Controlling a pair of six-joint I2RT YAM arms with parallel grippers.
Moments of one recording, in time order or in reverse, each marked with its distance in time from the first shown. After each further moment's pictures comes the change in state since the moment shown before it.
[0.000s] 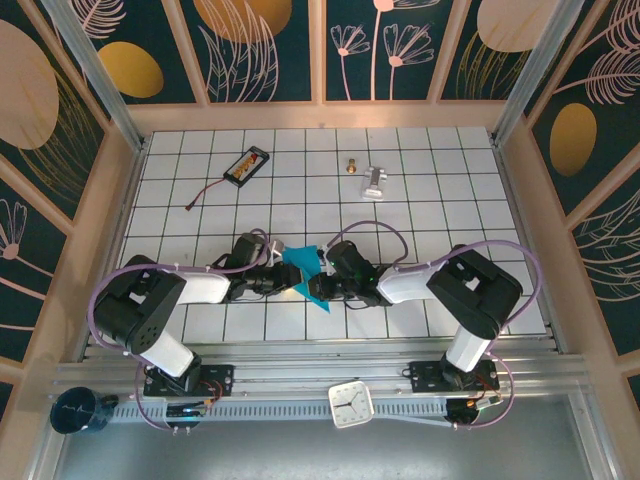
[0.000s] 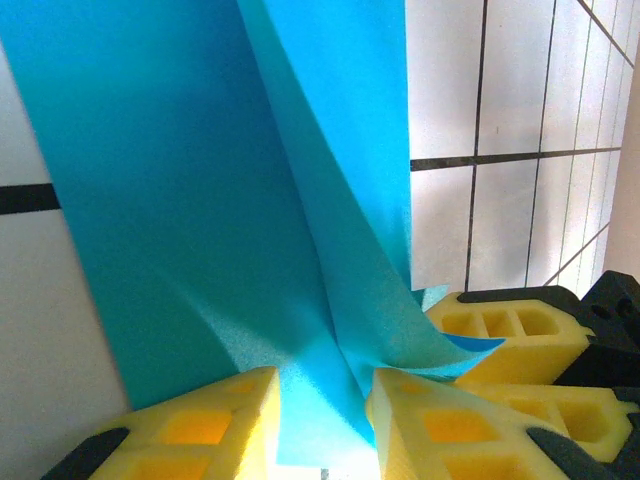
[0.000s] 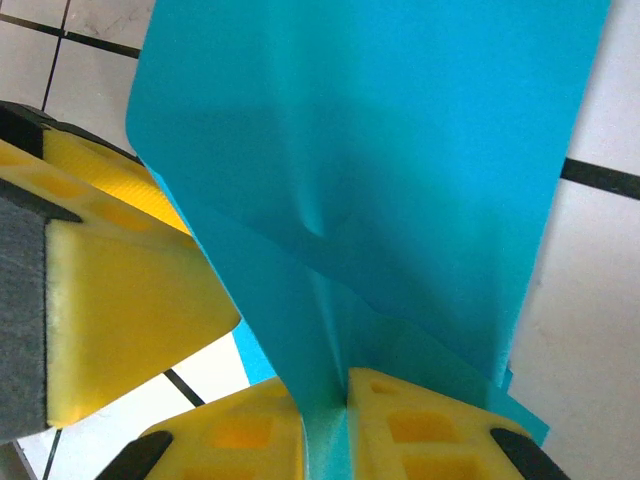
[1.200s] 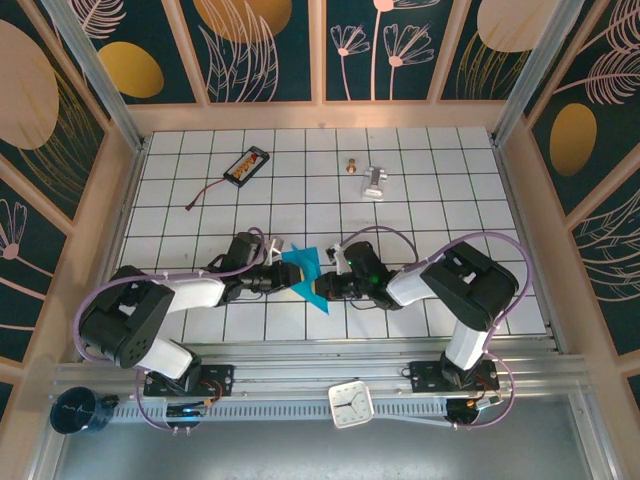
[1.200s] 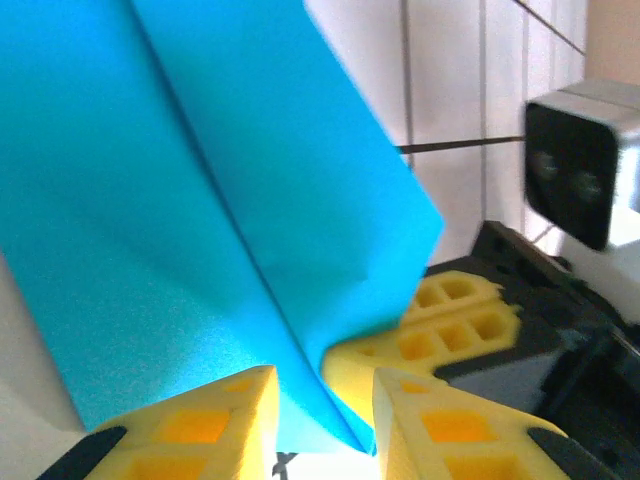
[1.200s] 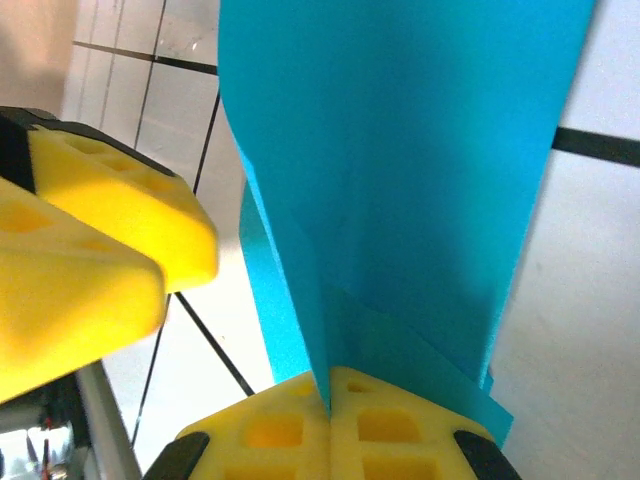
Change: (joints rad) left arm 0.001 -0.093 -0.017 -0.005 0.038 0.035; right arm -0.111 0.045 -0.144 0.334 -0.251 0.100
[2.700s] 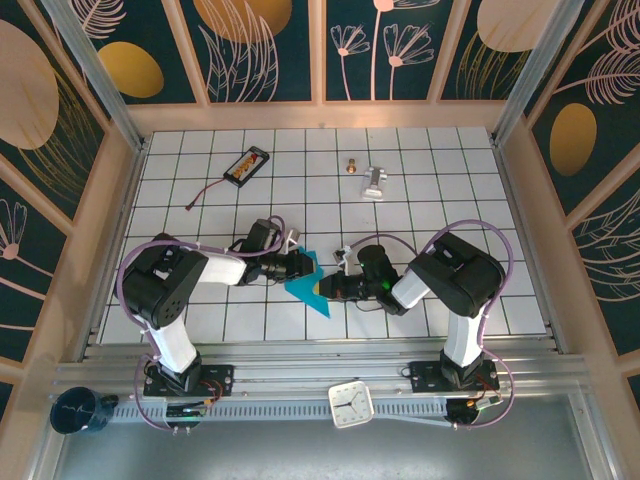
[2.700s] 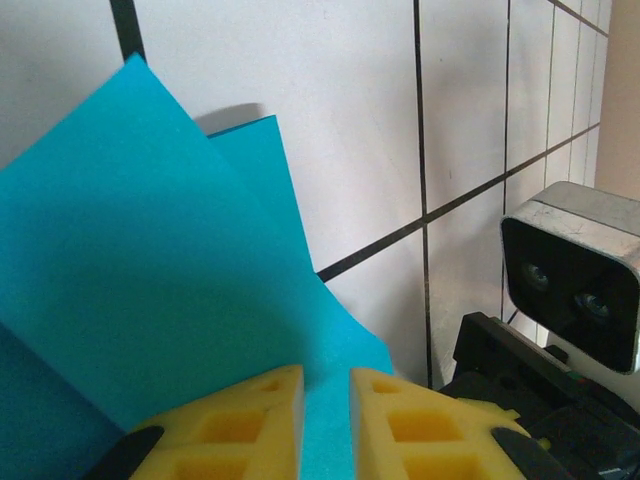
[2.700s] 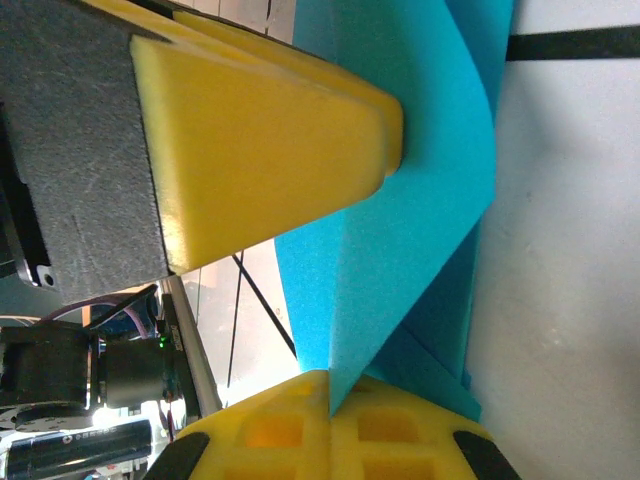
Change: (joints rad) left arm -0.006 0.283 0.203 0.012 0.038 0.042; right arm -0.066 0.110 -0.081 0.303 -0.189 0.204
